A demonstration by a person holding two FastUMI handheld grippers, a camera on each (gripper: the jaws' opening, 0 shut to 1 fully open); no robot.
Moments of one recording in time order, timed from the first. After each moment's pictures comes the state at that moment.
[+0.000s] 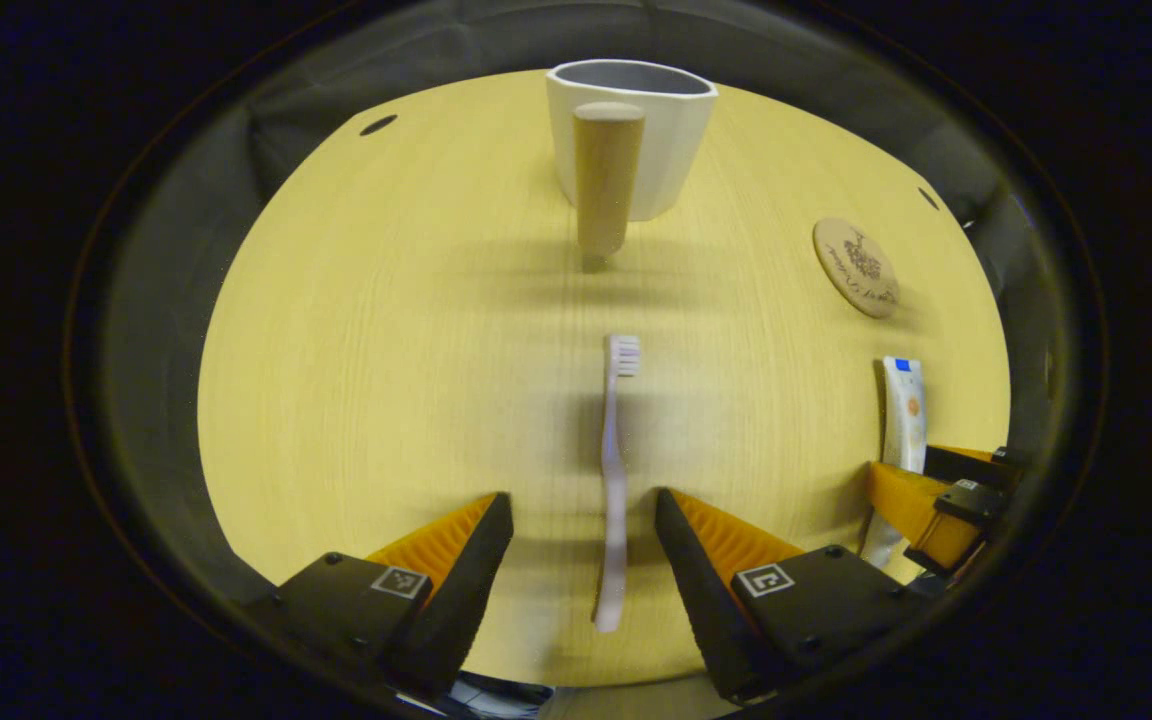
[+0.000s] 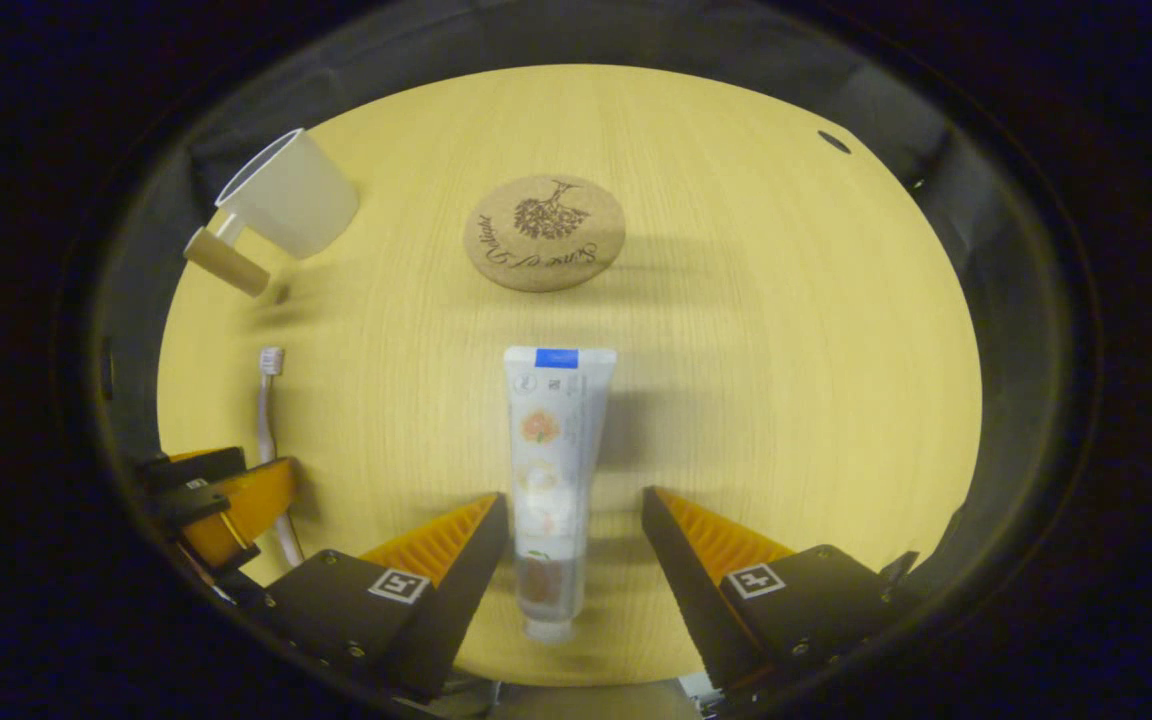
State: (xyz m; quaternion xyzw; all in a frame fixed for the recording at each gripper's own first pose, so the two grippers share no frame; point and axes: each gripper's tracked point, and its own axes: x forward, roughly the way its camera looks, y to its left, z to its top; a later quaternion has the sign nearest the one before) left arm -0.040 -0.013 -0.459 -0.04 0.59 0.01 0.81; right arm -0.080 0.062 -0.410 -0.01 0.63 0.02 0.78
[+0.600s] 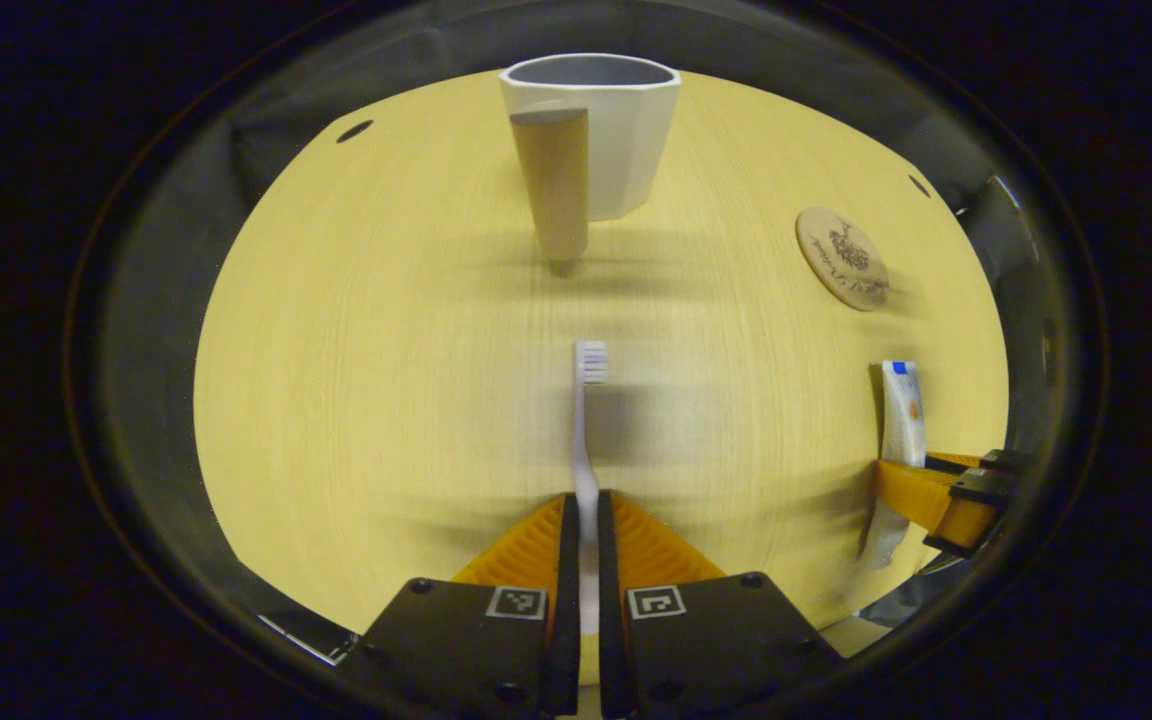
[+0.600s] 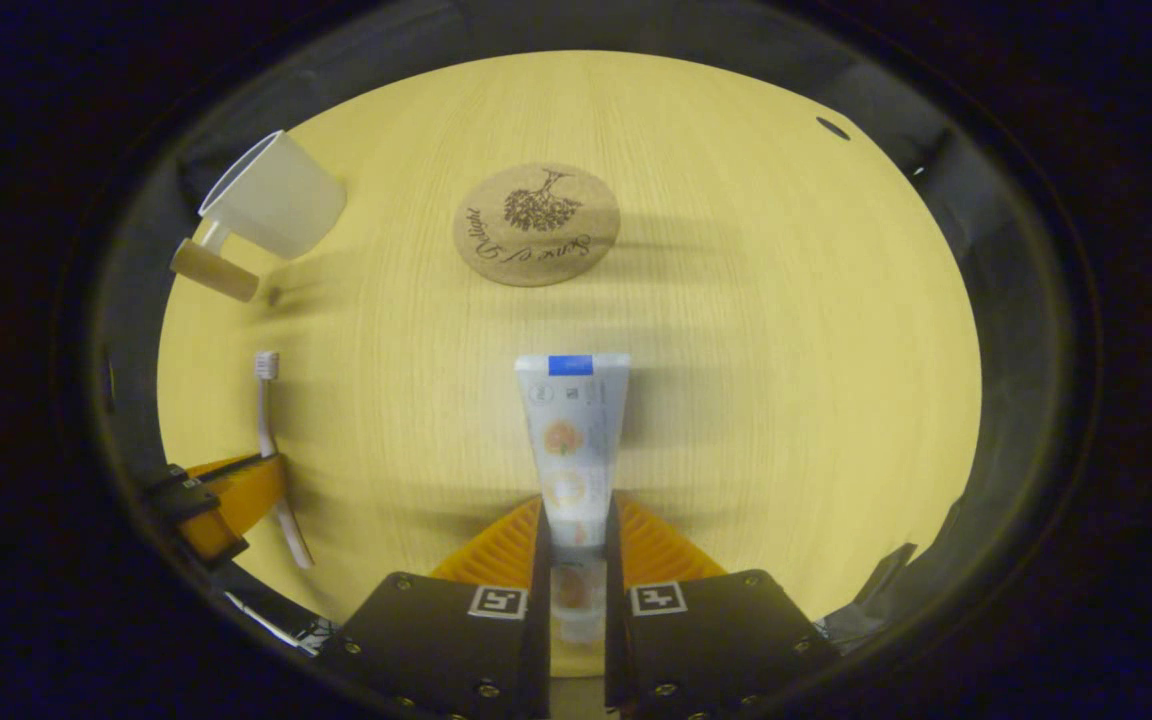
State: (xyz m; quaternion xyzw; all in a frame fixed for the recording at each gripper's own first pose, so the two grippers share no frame) left arm -0.036 -0.026 -0.459 -0.02 0.60 -0.01 0.80; right arm -0.088 0.063 -0.411 0.00 0.66 0.02 0.75
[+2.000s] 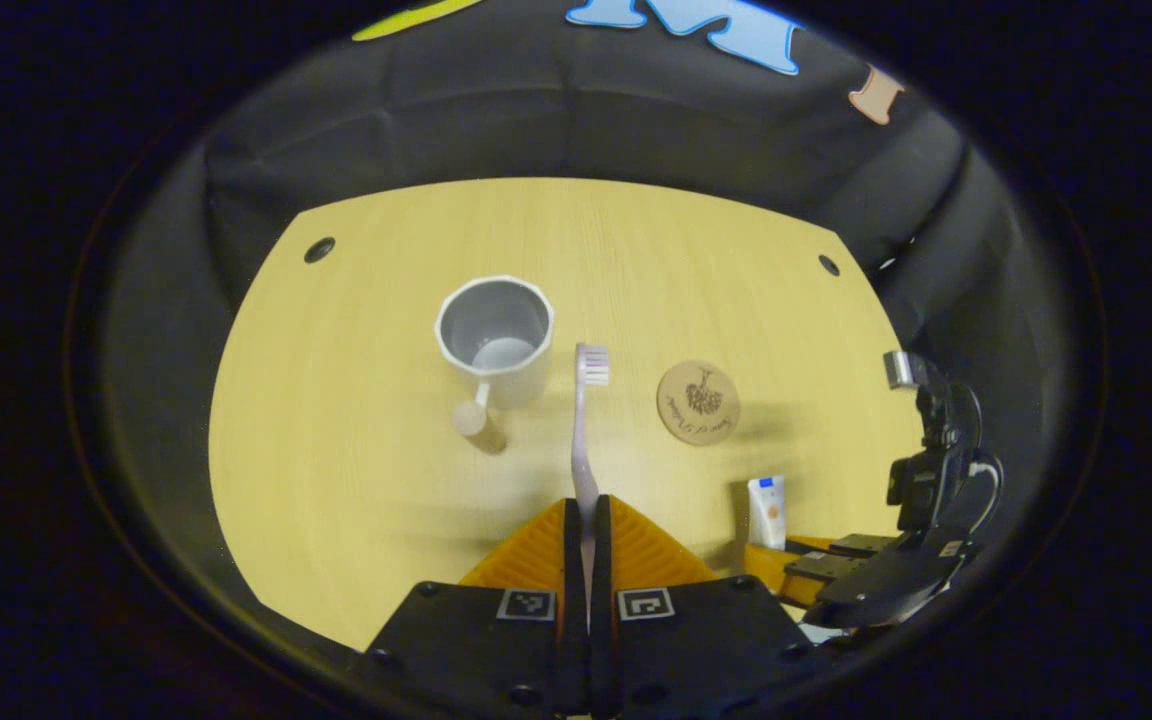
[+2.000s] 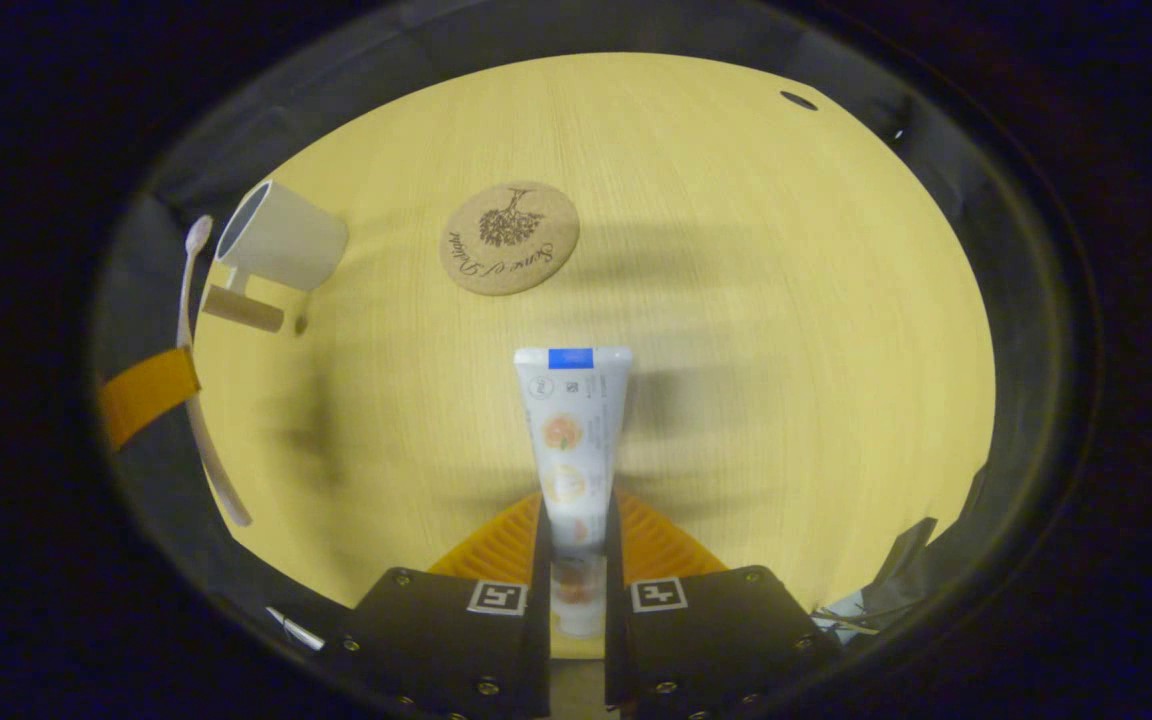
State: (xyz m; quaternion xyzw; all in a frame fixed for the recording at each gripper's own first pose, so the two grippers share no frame) left arm 0.050 -0.085 -0.289 -0.05 0.49 -0.09 0.87; right arm -0.091 0.051 -0.390 0.07 0.65 0.02 0.76
